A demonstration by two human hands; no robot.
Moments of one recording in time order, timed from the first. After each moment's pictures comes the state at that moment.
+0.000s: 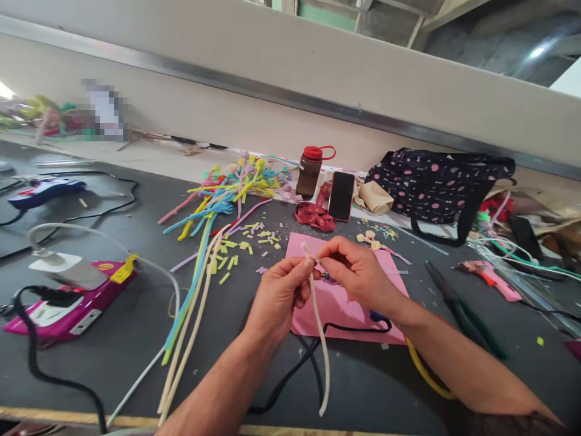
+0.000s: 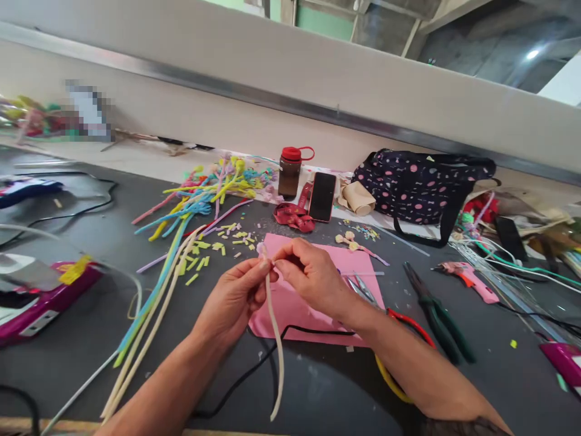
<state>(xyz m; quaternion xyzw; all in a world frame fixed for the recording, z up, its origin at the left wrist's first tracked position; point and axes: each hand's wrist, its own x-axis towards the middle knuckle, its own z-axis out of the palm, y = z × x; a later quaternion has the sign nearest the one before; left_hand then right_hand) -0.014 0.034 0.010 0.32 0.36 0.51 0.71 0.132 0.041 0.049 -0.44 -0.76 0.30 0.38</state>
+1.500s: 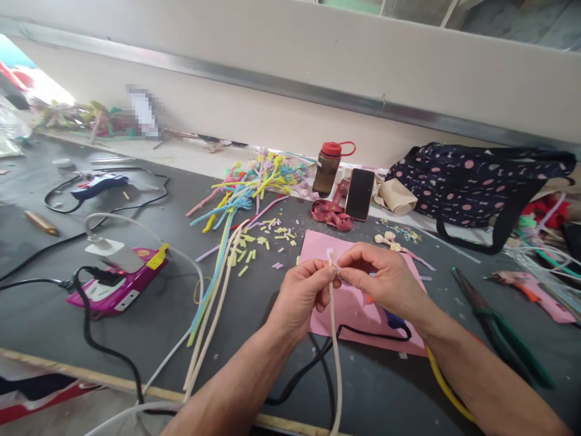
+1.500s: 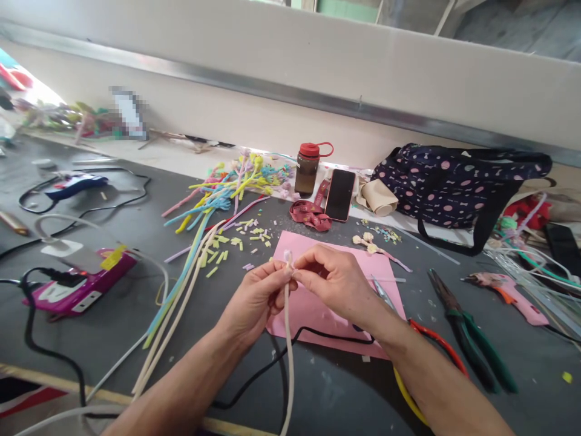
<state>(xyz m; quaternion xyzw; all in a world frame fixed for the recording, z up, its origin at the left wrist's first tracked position) -0.007 0.031 0.001 0.31 0.35 0.49 0.73 0.143 0.039 0.050 -0.44 -0.75 0.35 0.35</state>
